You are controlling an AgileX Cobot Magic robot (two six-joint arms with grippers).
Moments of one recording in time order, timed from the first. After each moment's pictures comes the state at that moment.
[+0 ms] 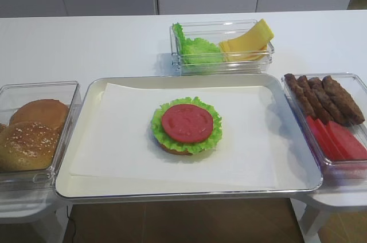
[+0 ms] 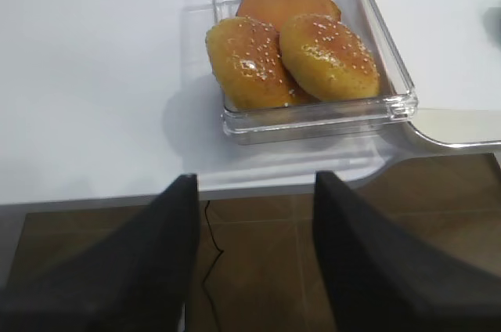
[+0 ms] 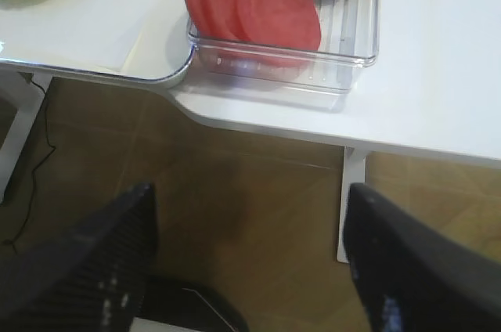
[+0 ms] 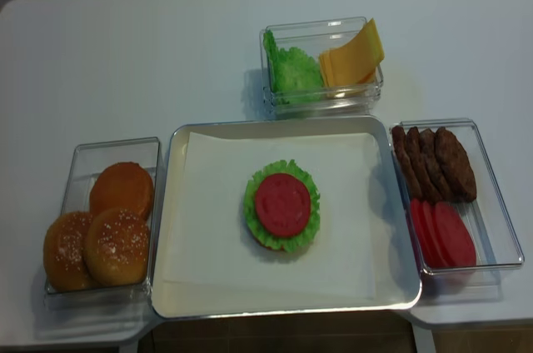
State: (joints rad) left arm 0.01 -0.02 -0.49 0.02 1.19 -0.07; right arm 0.18 0.18 -0.58 0.10 1.27 -0.06
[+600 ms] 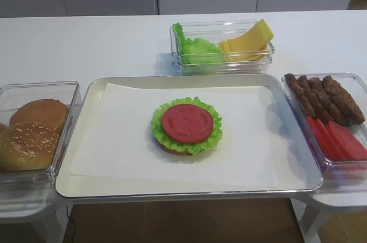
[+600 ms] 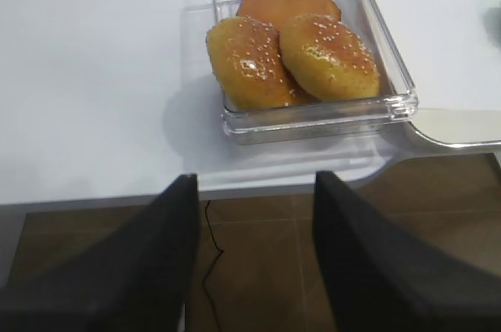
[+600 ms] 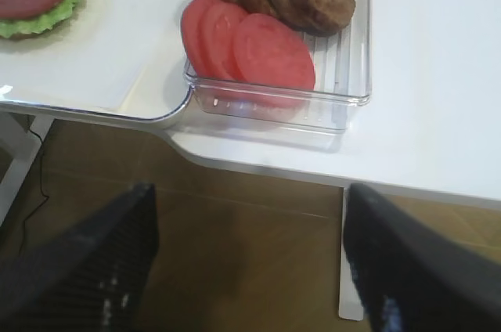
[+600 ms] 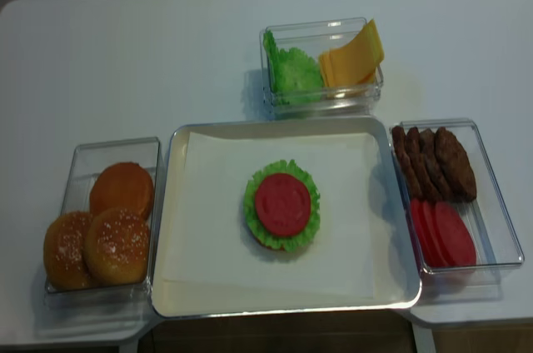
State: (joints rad) left arm 0.01 -0.02 -0.49 0.02 1.19 -0.07; right arm 0.18 0.06 -0.50 0.09 1.17 -0.06
